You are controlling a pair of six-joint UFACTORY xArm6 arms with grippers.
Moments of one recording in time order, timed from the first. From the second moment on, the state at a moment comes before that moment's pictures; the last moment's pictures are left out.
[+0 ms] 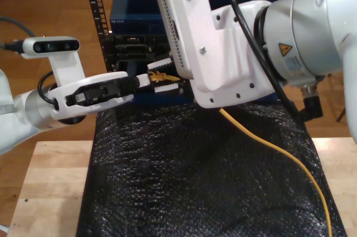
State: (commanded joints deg) left arm 17.3 0.1 -42.6 -89.5 135.3 -268.7; right arm 38.8 -41.2 -46.0 30.2 41.3 -100.1
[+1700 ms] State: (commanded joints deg) left arm 17.2 0.7 -42.6 -89.4 137.3 -270.2; right arm 38.7 -41.3 -45.2 30.3 40.3 -99.3
